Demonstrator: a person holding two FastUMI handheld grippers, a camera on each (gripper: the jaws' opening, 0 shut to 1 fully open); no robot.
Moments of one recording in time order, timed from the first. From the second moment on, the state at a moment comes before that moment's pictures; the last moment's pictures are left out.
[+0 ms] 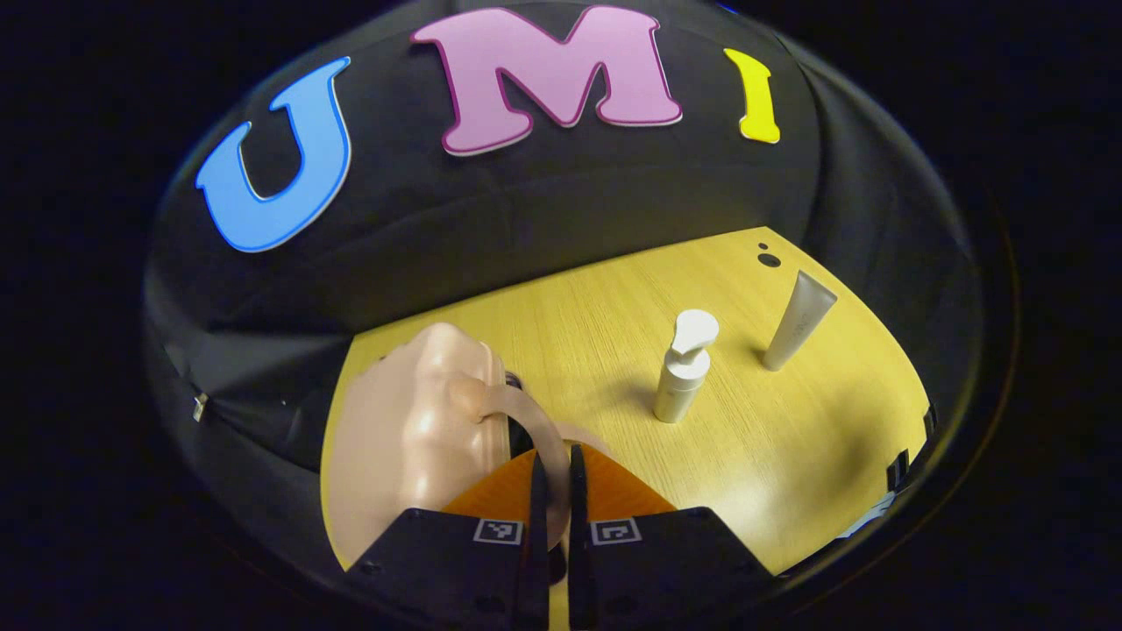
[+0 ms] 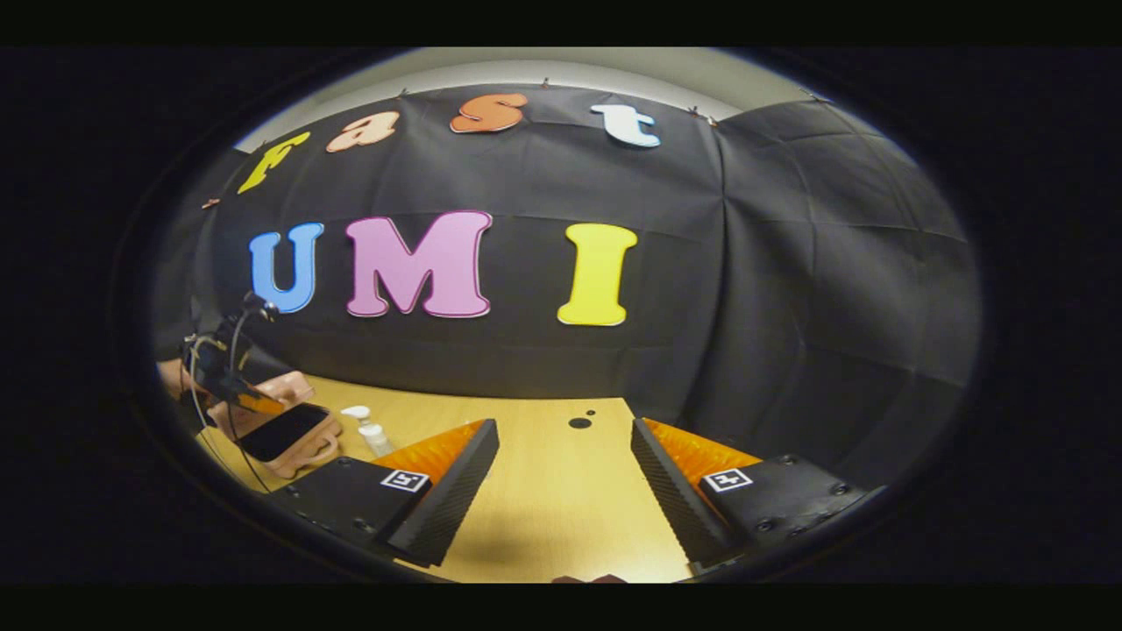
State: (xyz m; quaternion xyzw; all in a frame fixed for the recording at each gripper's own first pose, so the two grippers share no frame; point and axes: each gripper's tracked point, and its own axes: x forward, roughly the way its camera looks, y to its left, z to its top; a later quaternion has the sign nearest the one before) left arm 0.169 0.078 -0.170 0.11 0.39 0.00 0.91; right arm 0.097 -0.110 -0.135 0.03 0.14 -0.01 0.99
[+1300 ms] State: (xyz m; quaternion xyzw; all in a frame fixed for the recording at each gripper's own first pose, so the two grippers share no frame) left arm 0.124 0.580 -0.324 0.06 0.50 0.19 0.84; right arm 0.088 0.095 -0.176 -0.02 0.26 0.05 0.96
